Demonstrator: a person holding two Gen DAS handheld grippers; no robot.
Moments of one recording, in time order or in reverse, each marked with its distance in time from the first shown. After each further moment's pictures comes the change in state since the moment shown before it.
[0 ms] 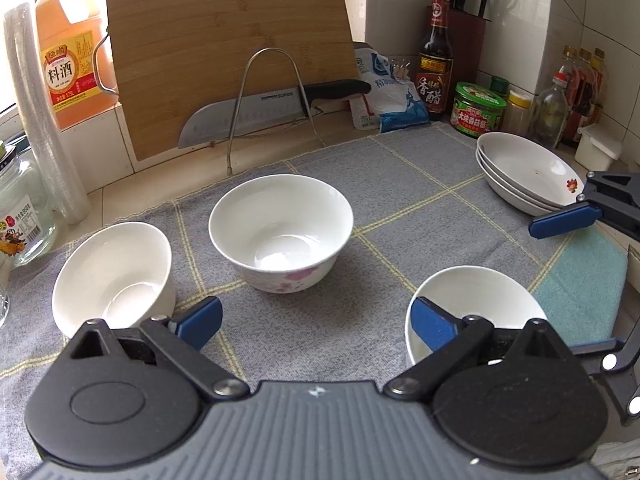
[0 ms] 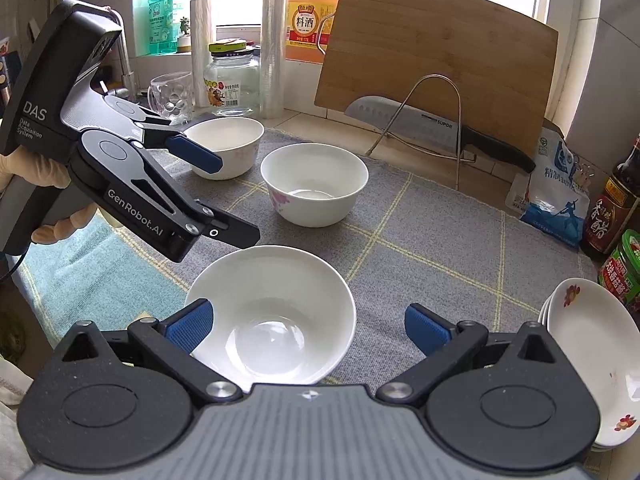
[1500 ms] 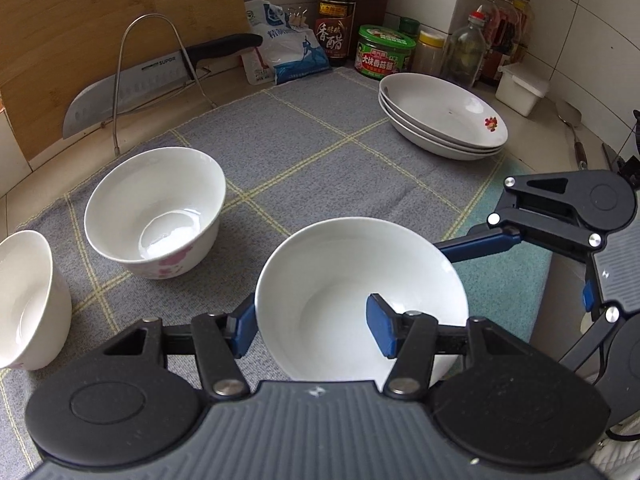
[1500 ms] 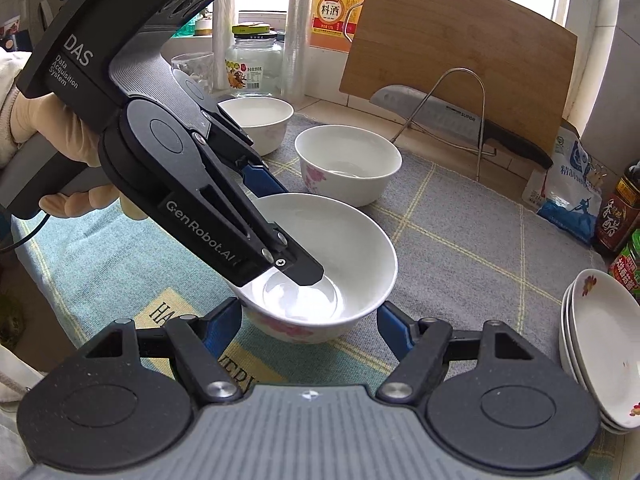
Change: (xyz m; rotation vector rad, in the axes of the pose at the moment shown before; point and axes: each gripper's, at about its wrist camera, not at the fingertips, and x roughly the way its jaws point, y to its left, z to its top) left arm 0.018 -0.040 0.007 0.146 0.164 -0.253; right arm 0.000 0.029 -0.021 -0.048 0.030 0.004
